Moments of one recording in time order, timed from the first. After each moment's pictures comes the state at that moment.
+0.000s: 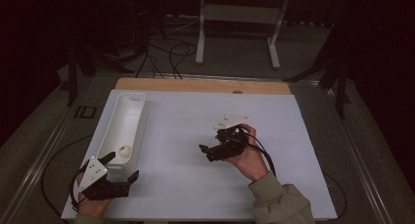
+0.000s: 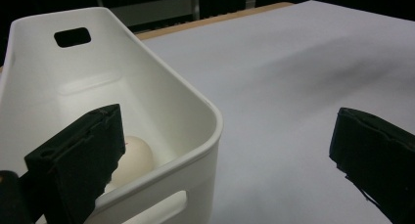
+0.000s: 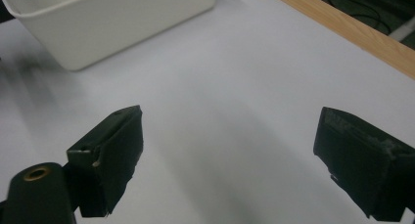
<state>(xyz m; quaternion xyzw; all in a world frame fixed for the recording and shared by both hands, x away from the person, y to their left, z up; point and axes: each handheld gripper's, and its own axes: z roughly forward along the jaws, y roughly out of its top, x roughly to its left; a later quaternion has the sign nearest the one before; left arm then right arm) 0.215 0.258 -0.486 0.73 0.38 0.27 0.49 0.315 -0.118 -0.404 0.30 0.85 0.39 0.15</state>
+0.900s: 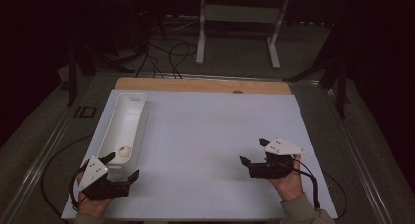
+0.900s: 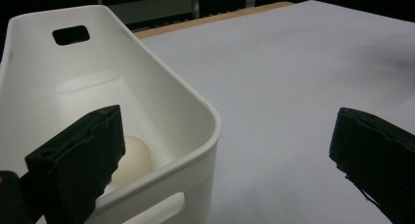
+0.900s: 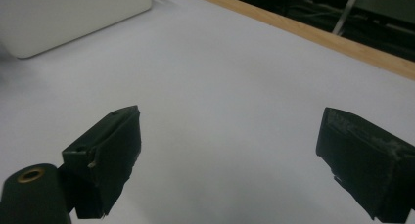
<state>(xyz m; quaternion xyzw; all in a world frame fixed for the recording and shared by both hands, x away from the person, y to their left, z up) 0.216 0.257 -0.484 0.73 0.39 0.26 0.49 0.263 -0.229 -0.433 0.36 0.79 0.45 0.22</state>
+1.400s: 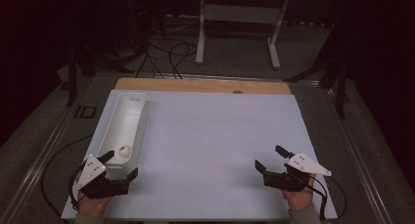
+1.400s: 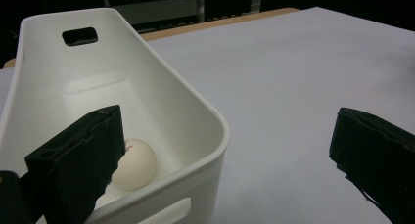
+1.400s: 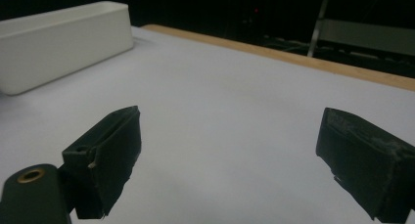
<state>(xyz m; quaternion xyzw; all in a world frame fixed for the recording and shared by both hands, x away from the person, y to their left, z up) 0.217 0.259 -0.481 0.72 0.40 0.27 0.49 0.234 -0.271 -0.458 0.39 0.71 0.52 0.26</state>
